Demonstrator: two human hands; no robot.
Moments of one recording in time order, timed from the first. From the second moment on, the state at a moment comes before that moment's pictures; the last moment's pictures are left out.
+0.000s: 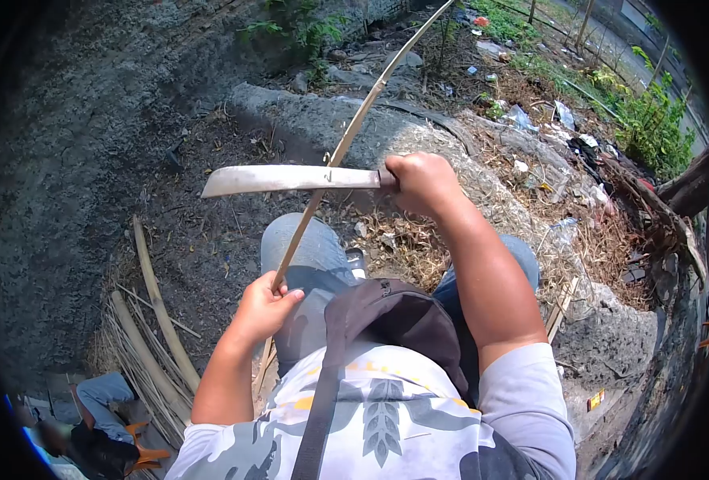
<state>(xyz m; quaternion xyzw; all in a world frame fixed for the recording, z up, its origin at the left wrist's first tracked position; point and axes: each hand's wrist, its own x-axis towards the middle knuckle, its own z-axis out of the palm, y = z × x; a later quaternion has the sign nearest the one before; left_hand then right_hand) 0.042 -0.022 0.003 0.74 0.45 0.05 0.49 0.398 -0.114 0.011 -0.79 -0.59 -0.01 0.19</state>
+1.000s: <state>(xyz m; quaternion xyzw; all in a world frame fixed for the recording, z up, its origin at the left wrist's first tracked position) 0.064 -0.028 0.025 0.70 0.46 -0.01 0.55 0.367 -0.109 0.004 -0.72 -0.66 -0.02 0.21</state>
